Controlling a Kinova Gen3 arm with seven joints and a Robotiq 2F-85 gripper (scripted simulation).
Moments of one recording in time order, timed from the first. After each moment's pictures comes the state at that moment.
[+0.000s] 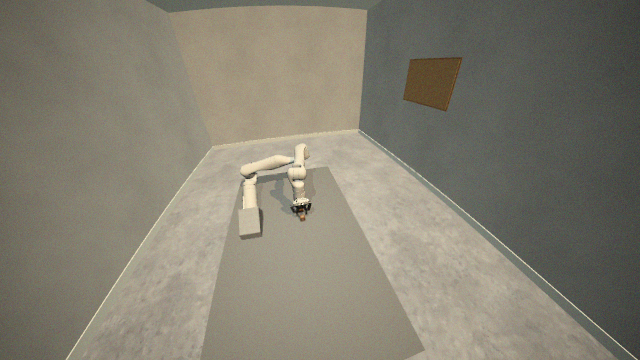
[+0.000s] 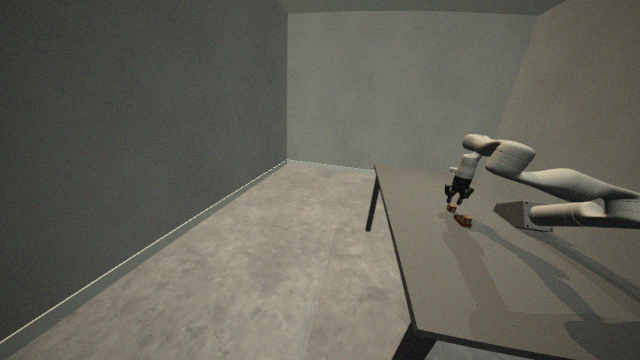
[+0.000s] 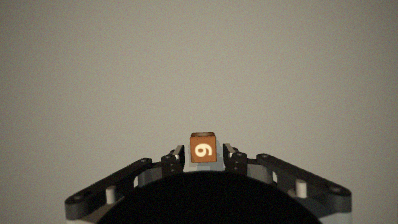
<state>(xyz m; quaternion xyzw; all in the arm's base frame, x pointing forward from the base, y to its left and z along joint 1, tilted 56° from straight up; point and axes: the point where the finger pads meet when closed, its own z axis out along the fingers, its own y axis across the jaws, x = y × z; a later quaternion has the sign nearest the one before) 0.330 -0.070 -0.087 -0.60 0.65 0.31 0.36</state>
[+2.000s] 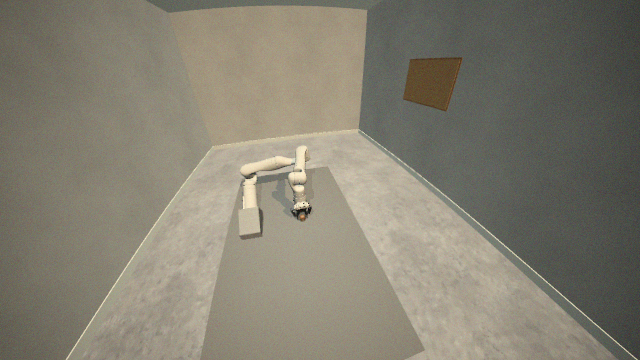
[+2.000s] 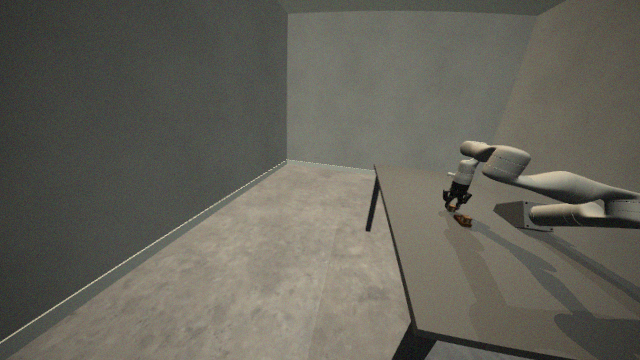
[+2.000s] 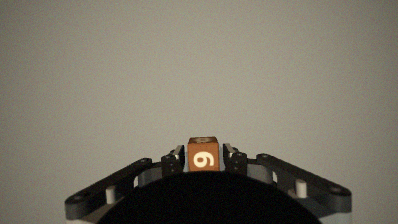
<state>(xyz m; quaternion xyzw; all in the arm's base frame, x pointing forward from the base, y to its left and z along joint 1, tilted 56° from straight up) 0.333 -0.045 -0.104 -0.60 0.65 0.31 0.36</state>
